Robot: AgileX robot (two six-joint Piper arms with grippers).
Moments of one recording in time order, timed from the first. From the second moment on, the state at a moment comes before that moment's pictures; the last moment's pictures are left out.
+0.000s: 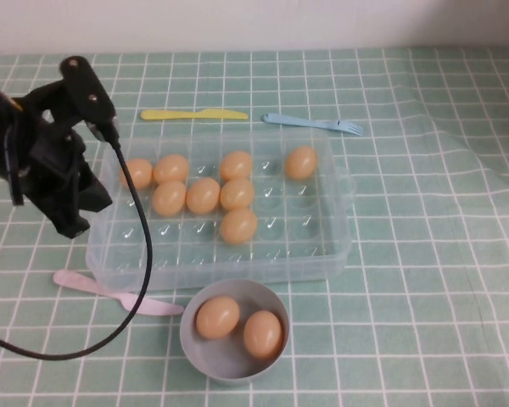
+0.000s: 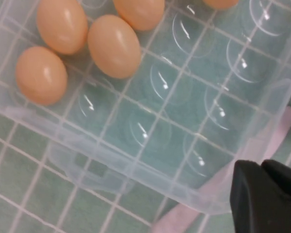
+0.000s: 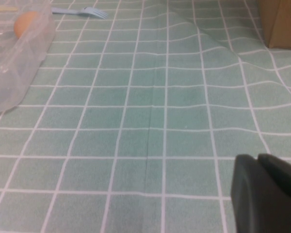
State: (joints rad) right arm 0.07 -0.01 0.03 0.15 0.38 -0.05; left arm -0.17 1.52 -1.28 -0.28 1.02 1.02
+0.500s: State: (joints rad) right arm 0.07 -0.01 0.03 0.15 0.38 -0.05; left arm -0.24 1.68 -1.41 -0.06 0.87 1.13
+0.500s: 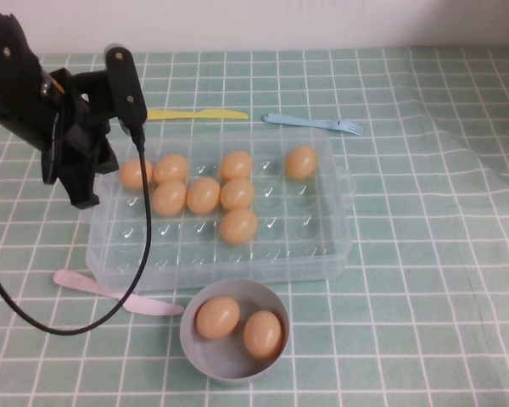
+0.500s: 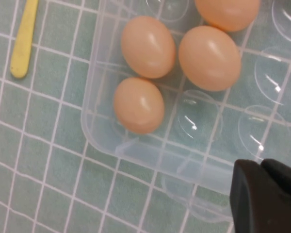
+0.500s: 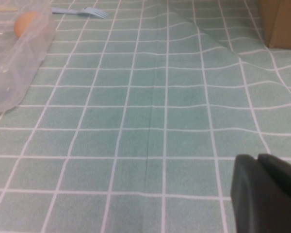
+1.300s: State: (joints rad) right arm 0.07 -0.01 0.03 0.15 0.38 -0.05; left arm -0.24 1.86 -1.42 -0.07 0.69 1.19
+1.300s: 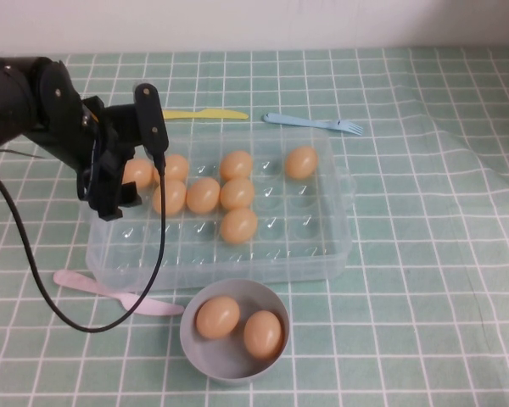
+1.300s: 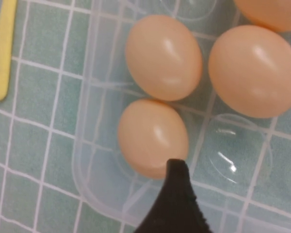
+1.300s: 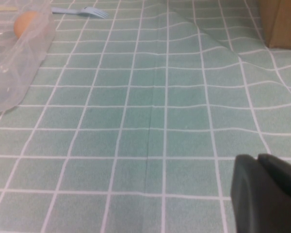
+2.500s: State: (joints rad) right arm 0.07 -0.01 0.03 0.15 0.38 -0.05; left arm -0.24 1.96 -1.45 -0.06 0.56 1.22
